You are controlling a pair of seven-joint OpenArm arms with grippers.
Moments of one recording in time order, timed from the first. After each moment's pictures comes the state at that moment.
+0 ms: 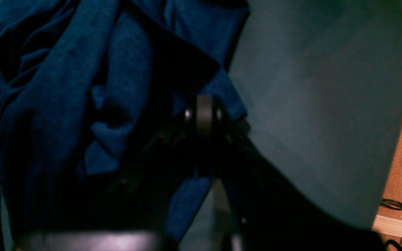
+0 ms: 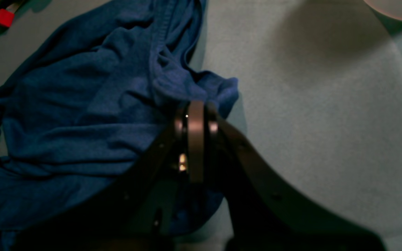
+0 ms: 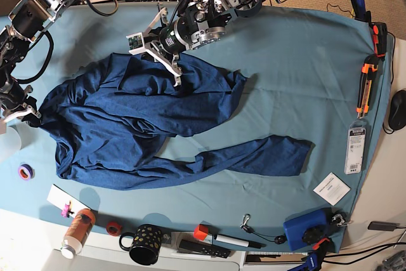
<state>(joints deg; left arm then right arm) -3.1 -1.2 56.9 92.0 16.0 -17.2 34.2 14.0 29.3 44.3 65.0 36.1 34.7 -59.0</state>
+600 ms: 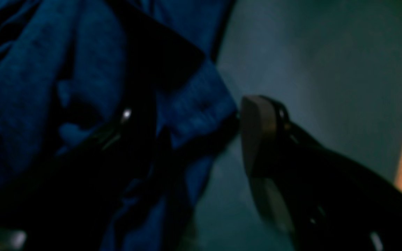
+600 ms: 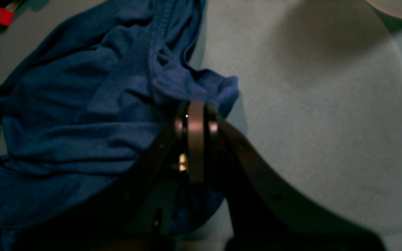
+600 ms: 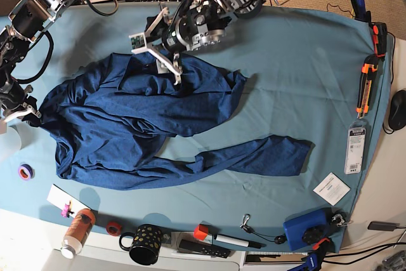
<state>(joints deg) -4.9 -0.6 56.9 84.9 14.5 -16.4 29.7 14.0 29.3 44.3 65.0 36.1 34.6 -59.4</state>
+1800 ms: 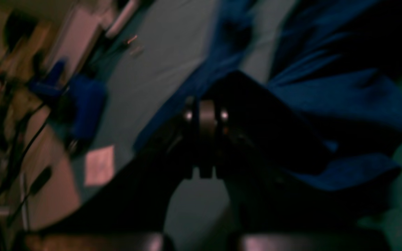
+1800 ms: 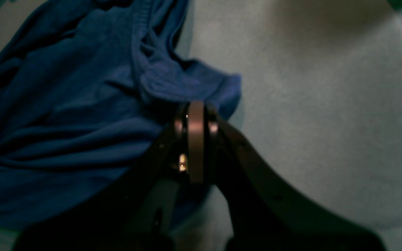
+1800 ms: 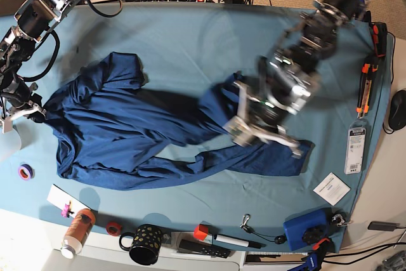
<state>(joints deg) -8.2 -20.0 28.1 108.6 9.3 -13.1 42.7 14.1 27.2 44.3 65.0 29.9 33.3 -57.6</state>
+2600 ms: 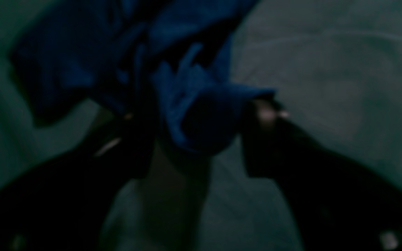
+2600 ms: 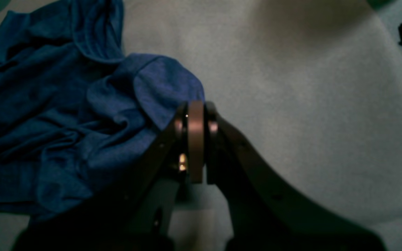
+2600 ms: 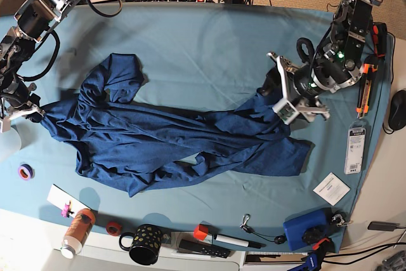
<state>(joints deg) 4.3 -24.2 11.5 108.6 -18.7 -24.8 47.7 14.1 27.2 44.3 65.0 27.9 31.2 -55.7</state>
